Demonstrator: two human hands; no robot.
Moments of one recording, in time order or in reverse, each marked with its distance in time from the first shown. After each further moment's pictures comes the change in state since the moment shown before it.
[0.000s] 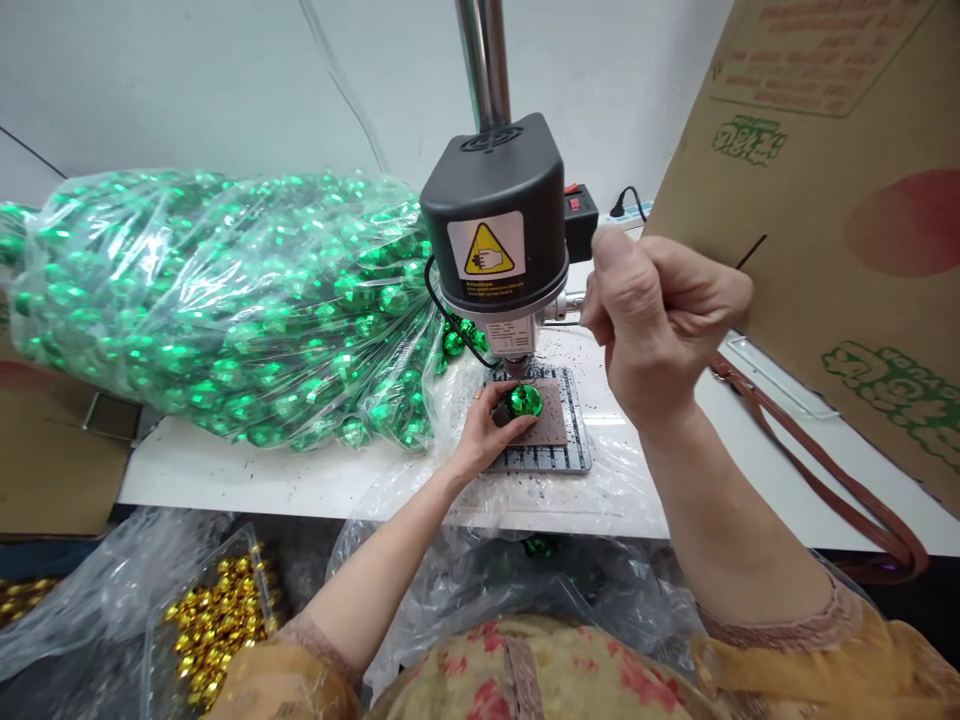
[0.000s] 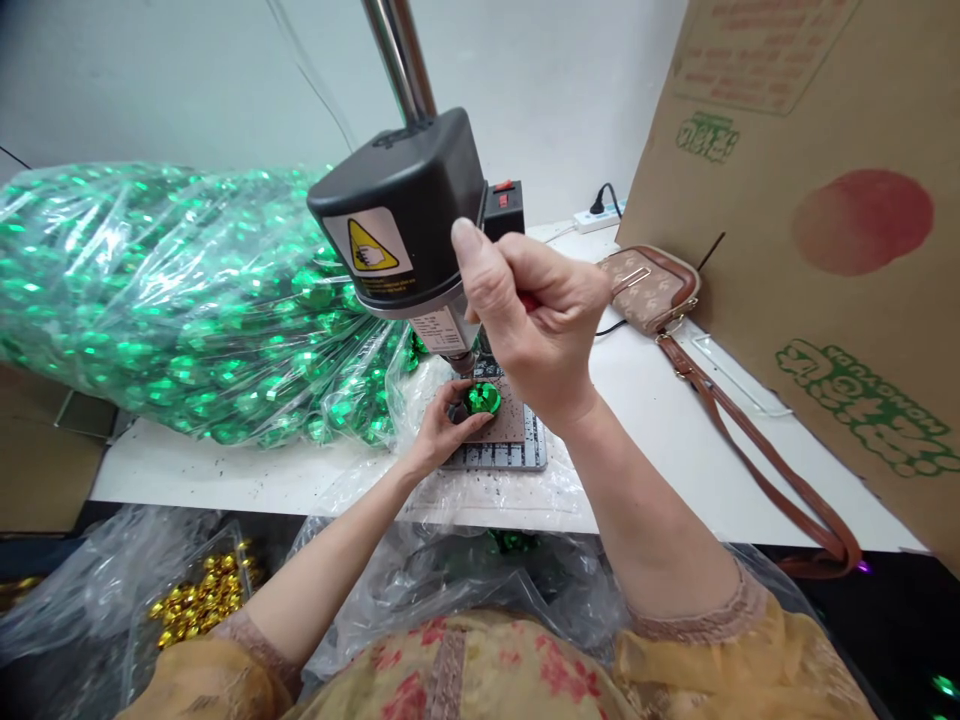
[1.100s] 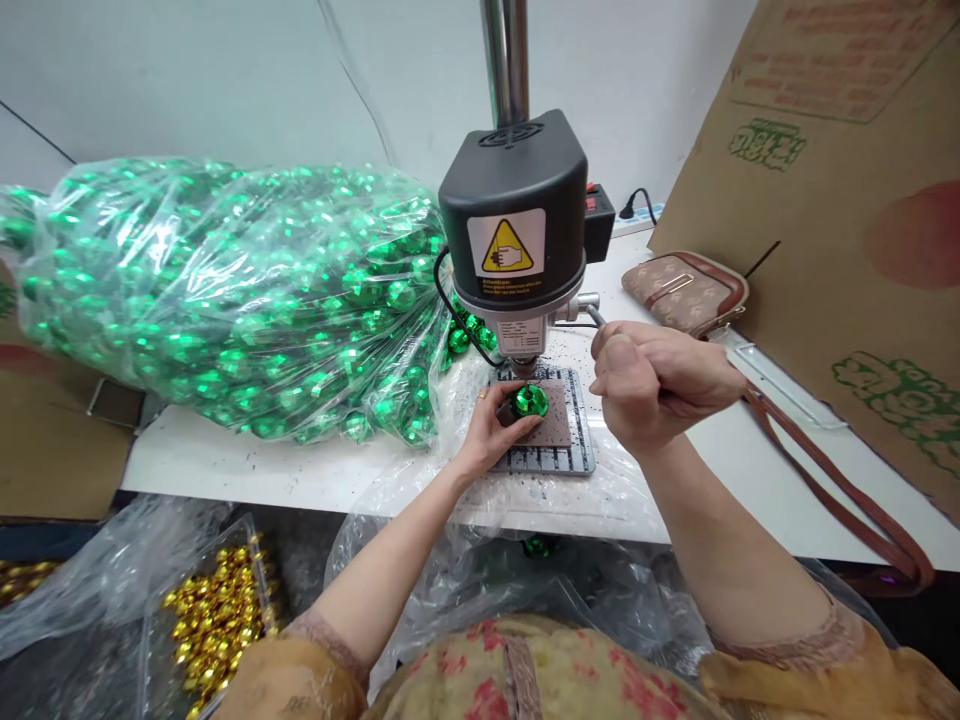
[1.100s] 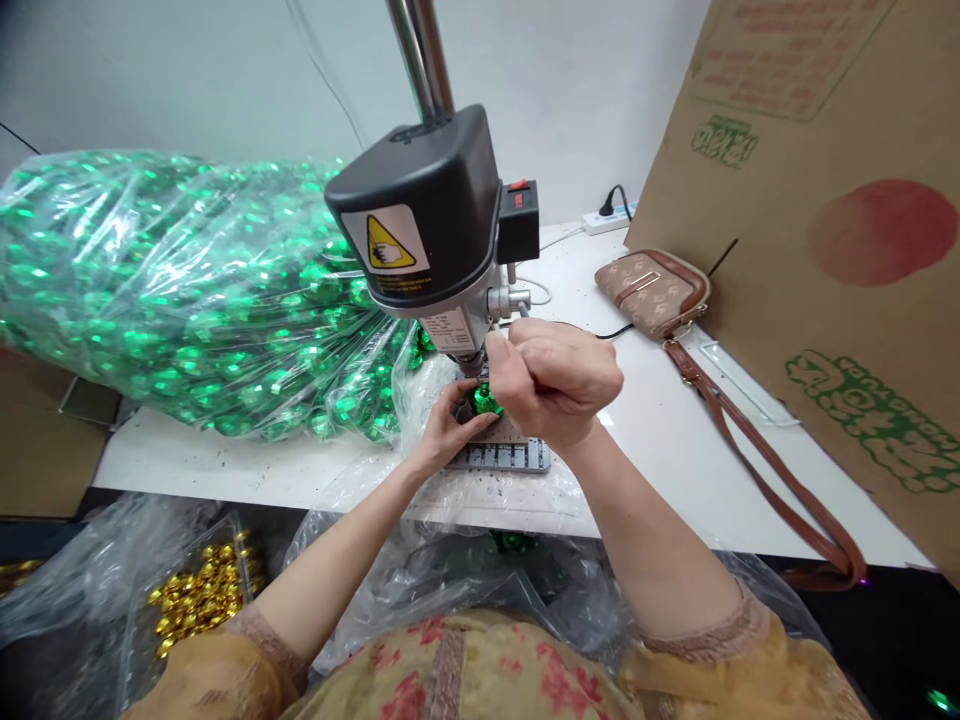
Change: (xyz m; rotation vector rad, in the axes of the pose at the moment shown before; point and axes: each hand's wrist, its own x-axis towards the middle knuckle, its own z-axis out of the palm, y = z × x) left_hand -0.003 0.001 0.002 -0.055 -0.007 0.008; right_hand -0.039 0.030 -0.016 0.008 -0.036 -0.289
